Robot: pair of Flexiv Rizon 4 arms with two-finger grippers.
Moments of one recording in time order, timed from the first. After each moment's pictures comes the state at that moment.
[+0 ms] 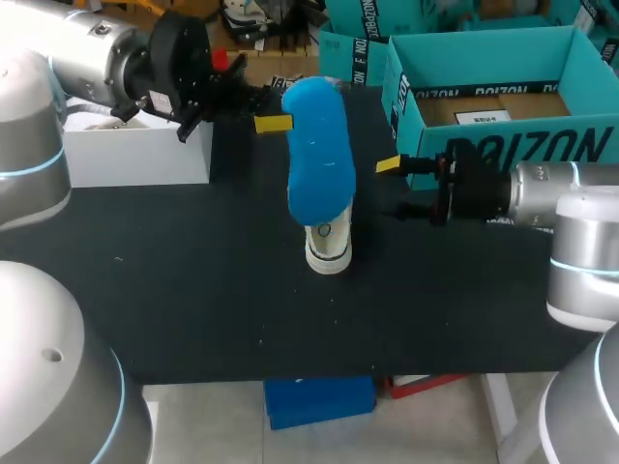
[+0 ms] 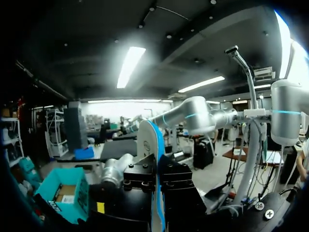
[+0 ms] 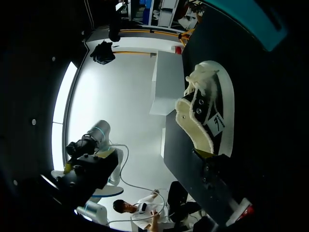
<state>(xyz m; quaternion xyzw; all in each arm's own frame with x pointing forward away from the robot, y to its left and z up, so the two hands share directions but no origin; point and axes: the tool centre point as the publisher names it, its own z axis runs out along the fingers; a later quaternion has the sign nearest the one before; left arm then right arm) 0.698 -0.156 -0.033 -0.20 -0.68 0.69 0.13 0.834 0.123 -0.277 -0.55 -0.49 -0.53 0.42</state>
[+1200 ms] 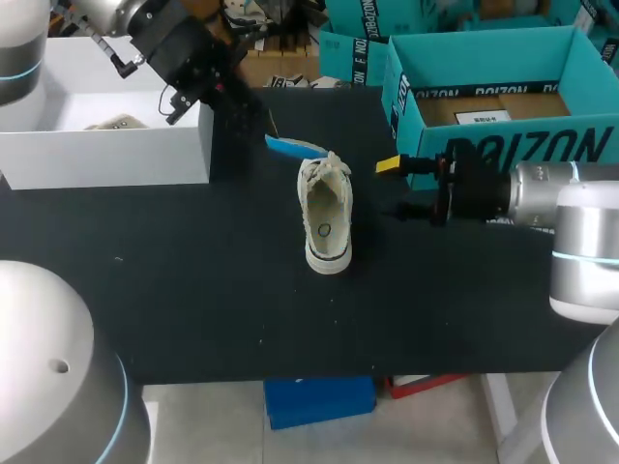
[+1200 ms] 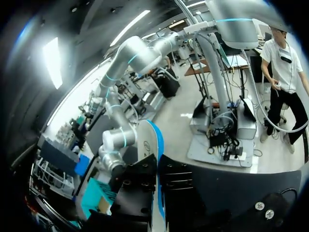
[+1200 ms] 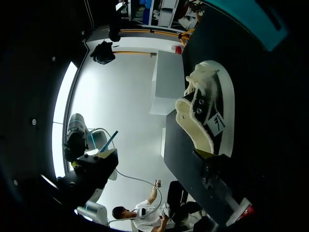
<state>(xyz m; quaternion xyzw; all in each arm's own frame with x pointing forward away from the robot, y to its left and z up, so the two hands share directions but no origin) 0.719 -0.141 -0.067 -0.53 -0.70 0.47 -0.04 0.834 0.123 -0.277 -0.55 -0.49 -0.53 0.42</state>
